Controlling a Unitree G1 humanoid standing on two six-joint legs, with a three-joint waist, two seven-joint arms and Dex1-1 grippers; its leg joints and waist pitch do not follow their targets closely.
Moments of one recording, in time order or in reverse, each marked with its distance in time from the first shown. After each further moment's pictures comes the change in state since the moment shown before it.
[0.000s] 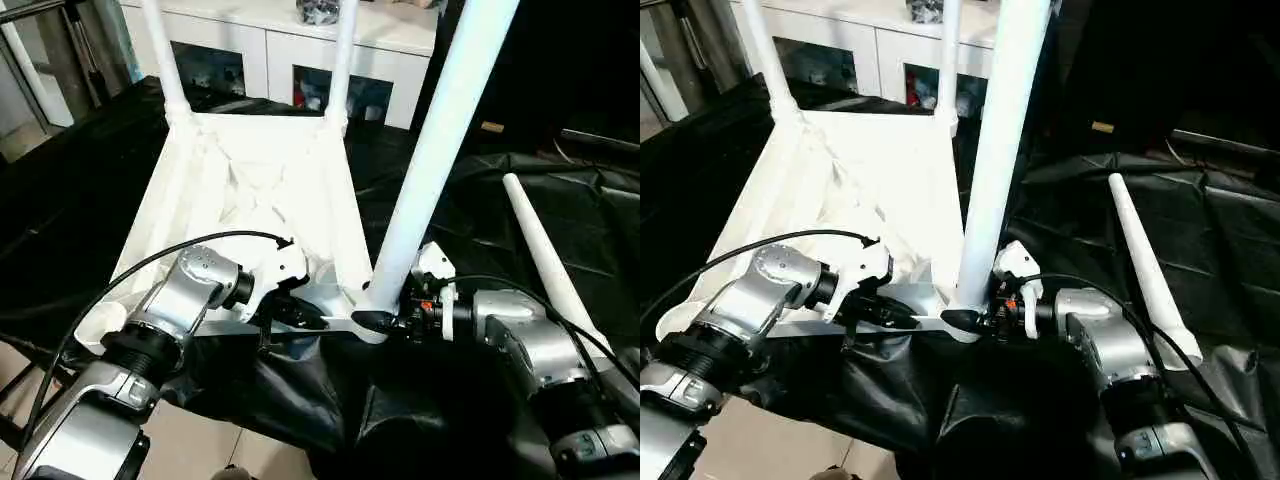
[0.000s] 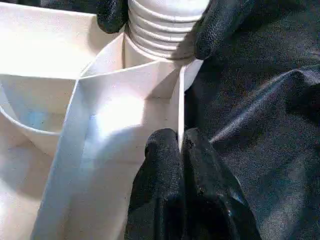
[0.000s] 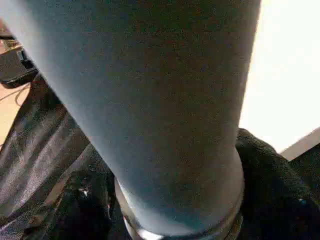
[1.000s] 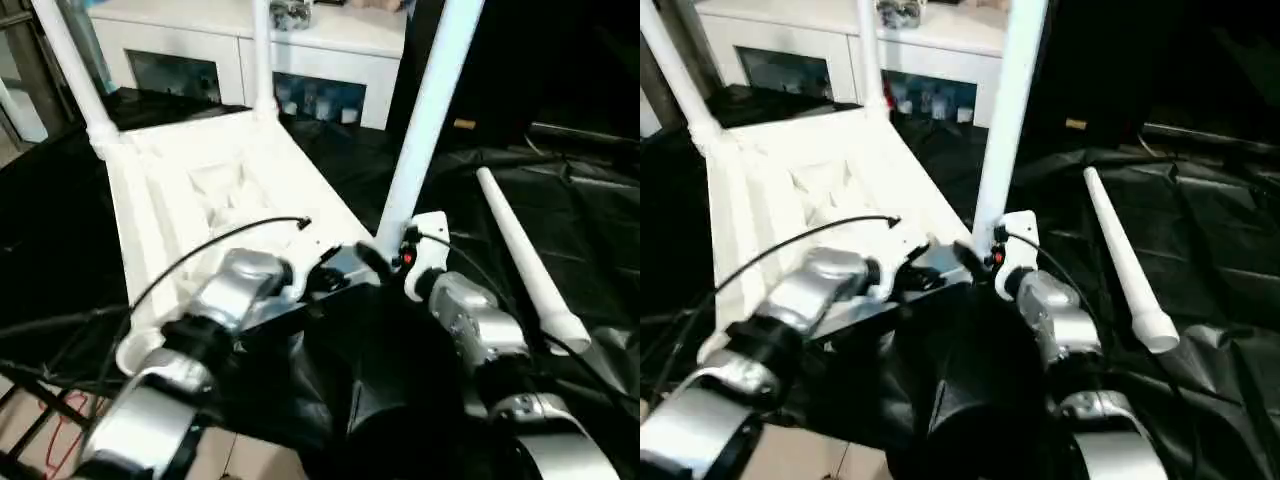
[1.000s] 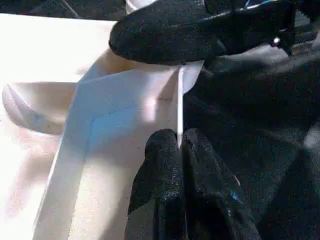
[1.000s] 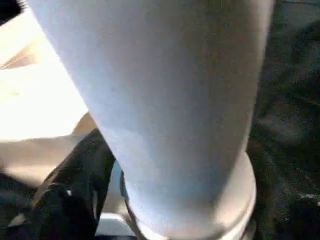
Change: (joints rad) left arm -0.073 -0.183 0.068 0.123 0.046 0.097 0.386; right arm -0.137 0.220 -0.164 0.256 -0.023 -0.080 -0.552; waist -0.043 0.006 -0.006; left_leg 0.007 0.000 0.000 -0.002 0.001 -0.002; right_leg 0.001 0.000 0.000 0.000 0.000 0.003
